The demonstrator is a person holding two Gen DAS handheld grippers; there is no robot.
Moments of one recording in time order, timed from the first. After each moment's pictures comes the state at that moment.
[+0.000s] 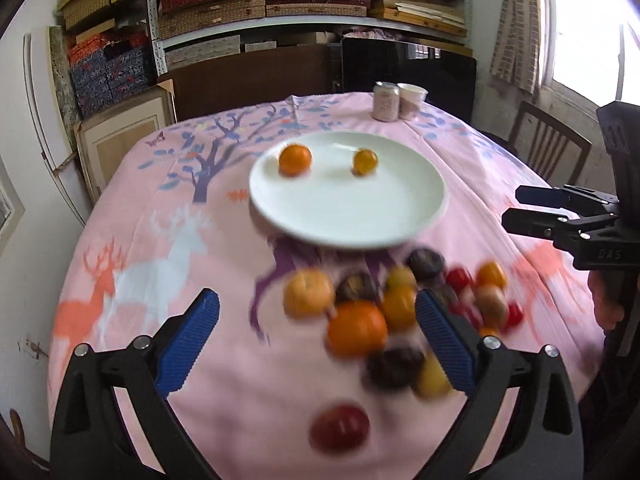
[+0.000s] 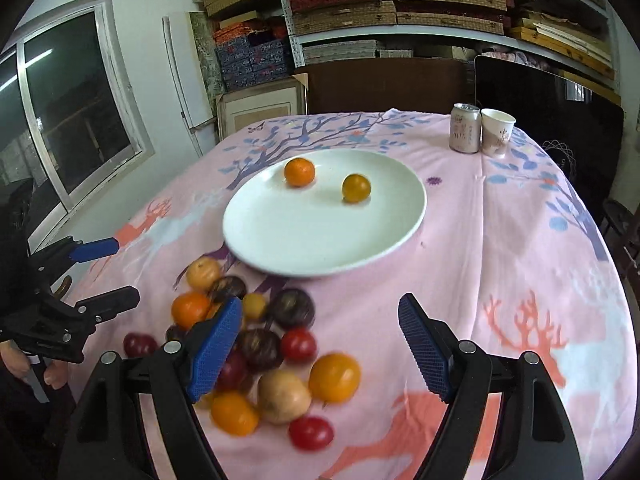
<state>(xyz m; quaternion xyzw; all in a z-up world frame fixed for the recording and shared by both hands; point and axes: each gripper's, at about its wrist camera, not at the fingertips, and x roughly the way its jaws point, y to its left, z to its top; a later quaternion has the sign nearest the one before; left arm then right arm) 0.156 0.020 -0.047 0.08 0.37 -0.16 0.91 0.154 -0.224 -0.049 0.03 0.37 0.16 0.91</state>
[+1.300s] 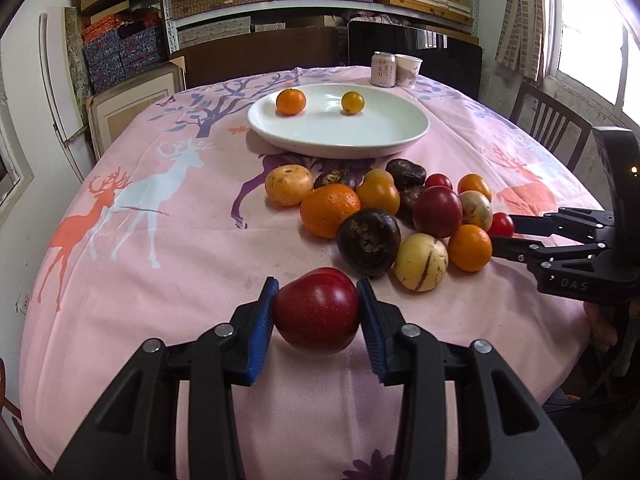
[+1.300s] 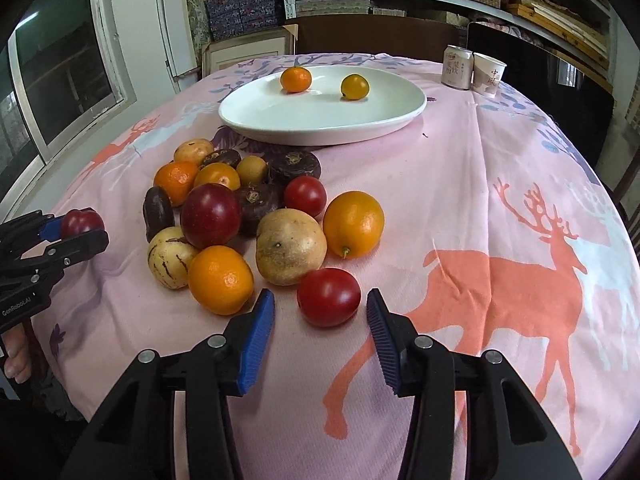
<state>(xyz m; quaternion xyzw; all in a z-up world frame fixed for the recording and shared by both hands) 0.092 0.019 -0.092 0.08 0.39 -0.13 0.91 0.110 -0.205 -0.119 -0.01 0.44 0.12 0.89</state>
